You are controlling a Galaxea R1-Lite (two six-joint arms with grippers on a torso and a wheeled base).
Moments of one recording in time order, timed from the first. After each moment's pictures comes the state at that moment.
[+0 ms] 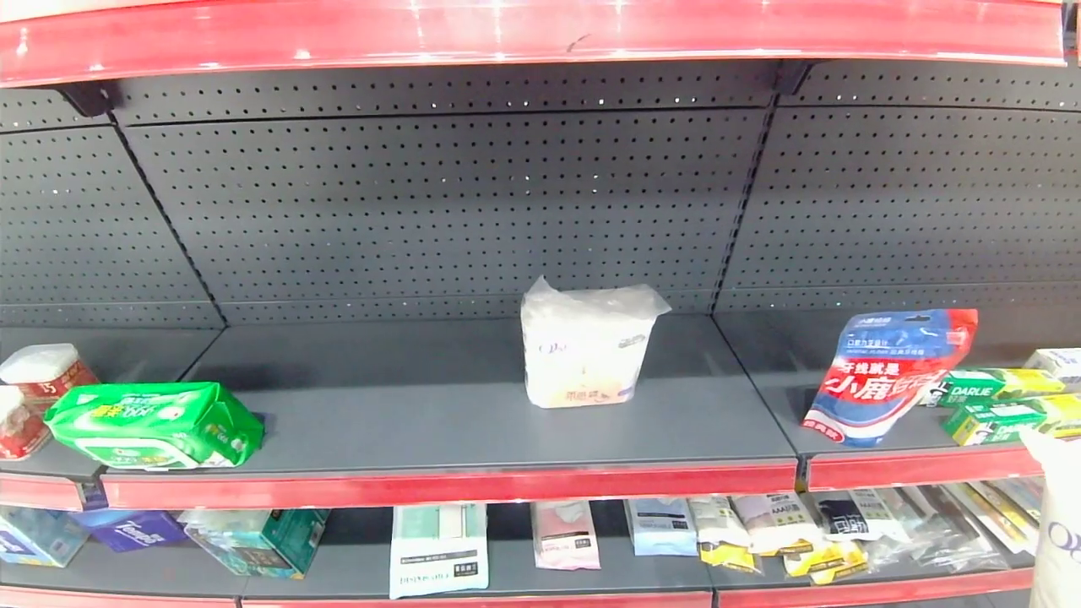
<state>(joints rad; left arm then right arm) -0.01 0.00 0.00 -0.01 -0.06 0.03 0.00 0.14 -0.28 0.16 -0.12 -0.32</state>
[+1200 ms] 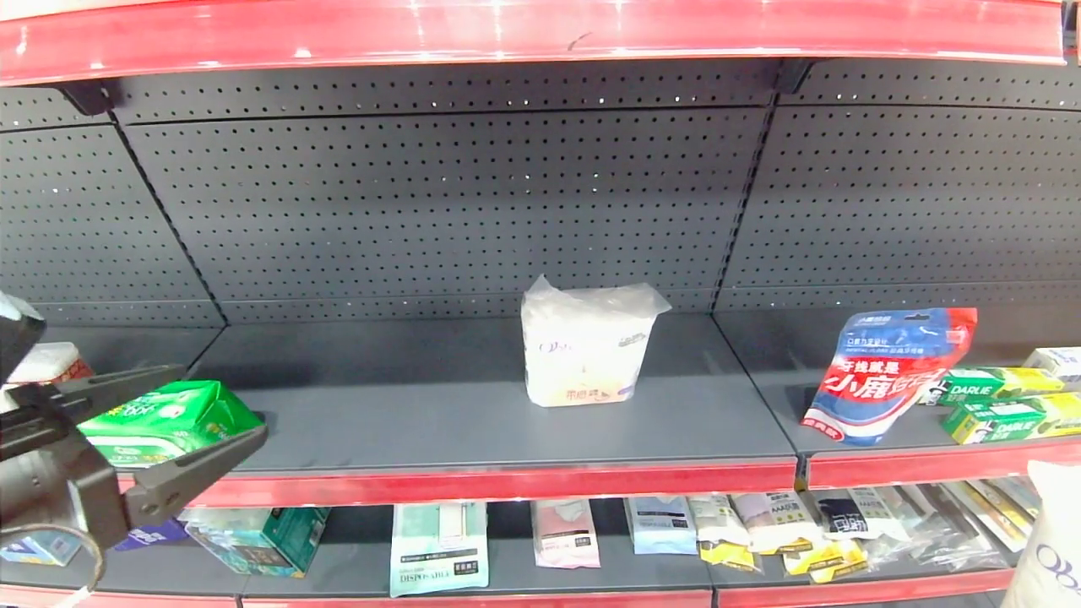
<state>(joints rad) -0.02 1.06 -0.48 -0.25 -0.46 0.23 0.01 0.02 -0.20 0.23 -0.13 -0.27</state>
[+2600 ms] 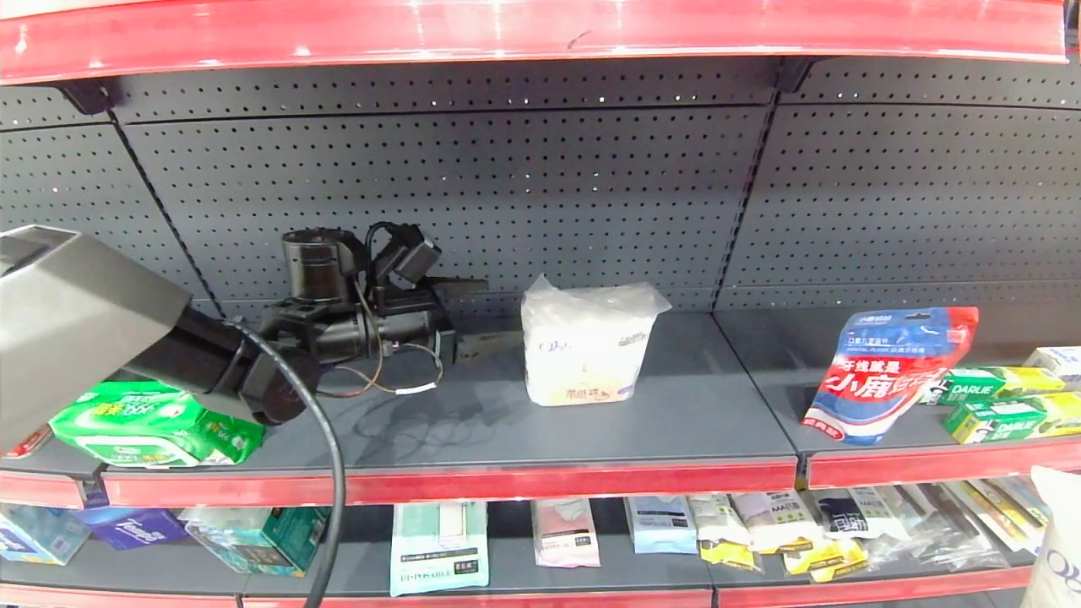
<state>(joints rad) -0.30 2.10 -1.06 -0.88 -0.78 0.22 0.00 0.00 -0.19 0.24 -0.19 -0.31</state>
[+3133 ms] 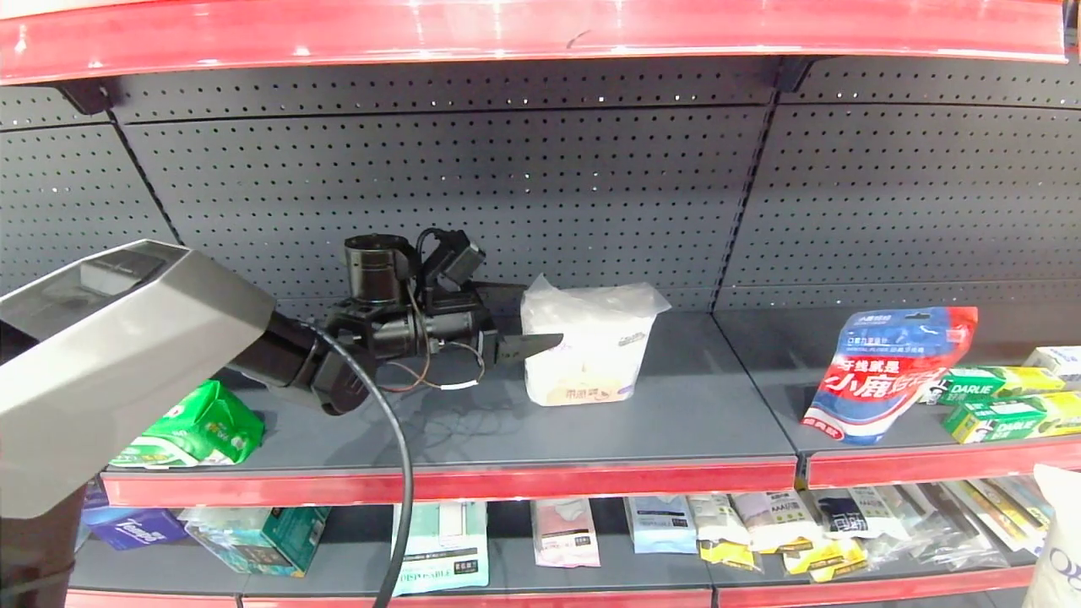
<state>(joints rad) -0.36 2.24 -1.21 -0.88 -0.81 0.16 0.00 0.00 -0.19 0.23 -0.19 -0.31</state>
